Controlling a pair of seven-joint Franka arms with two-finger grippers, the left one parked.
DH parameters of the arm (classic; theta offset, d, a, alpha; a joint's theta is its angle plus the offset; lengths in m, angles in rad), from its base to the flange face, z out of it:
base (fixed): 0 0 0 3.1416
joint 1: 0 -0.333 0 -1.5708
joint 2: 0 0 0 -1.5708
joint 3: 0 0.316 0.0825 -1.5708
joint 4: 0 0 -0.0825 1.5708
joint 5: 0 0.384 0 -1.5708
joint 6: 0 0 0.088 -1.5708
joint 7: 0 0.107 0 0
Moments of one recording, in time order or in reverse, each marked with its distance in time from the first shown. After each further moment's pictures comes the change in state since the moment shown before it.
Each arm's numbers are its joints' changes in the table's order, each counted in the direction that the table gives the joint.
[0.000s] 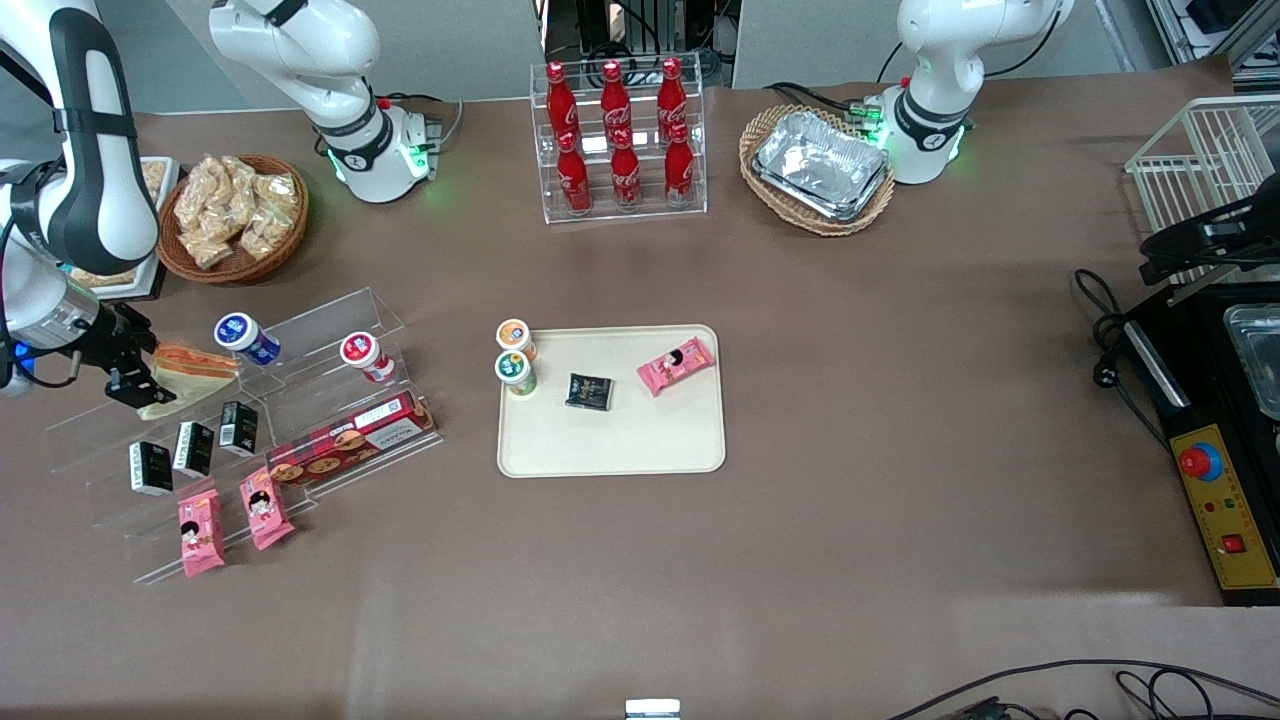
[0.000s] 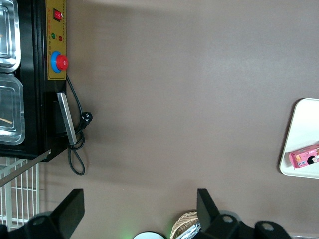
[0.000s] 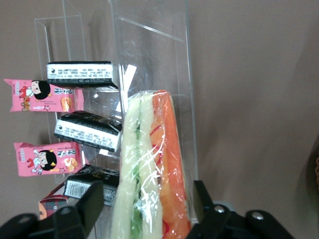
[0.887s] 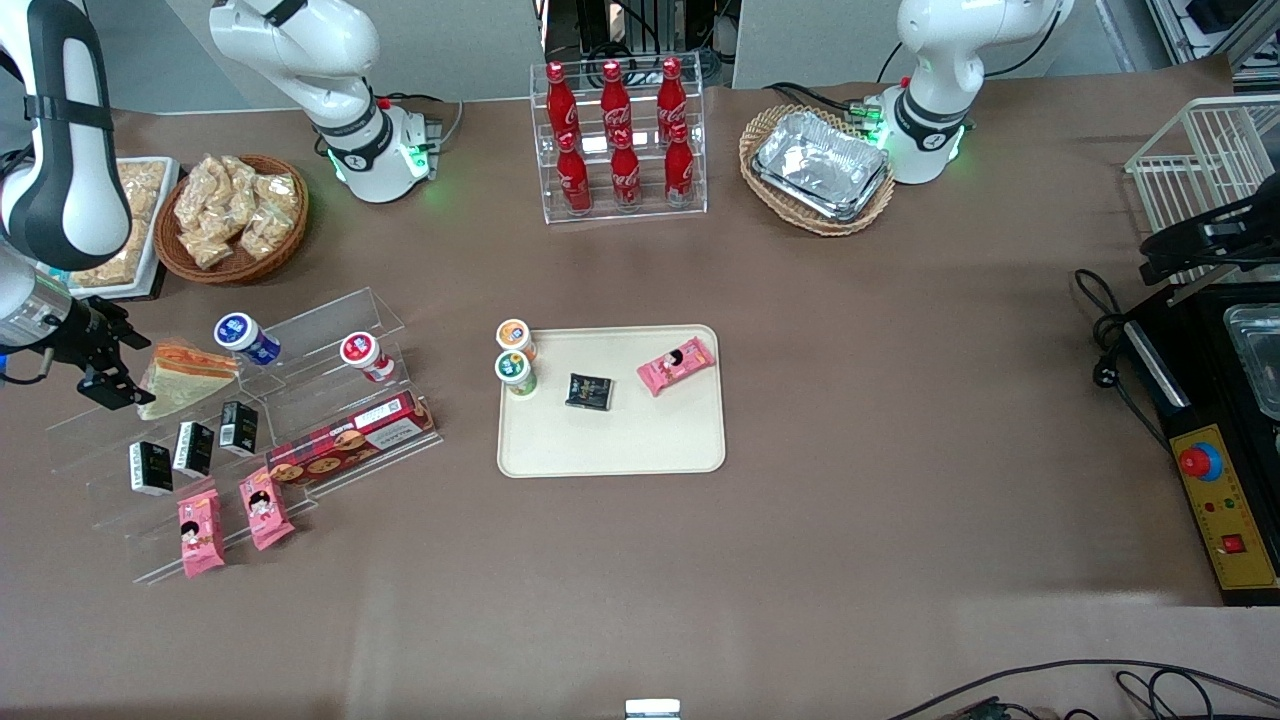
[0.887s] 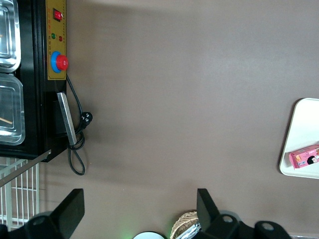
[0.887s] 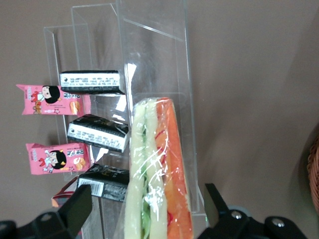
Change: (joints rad) arm 0.010 0.004 0.000 -0.060 0.012 0.075 -0.012
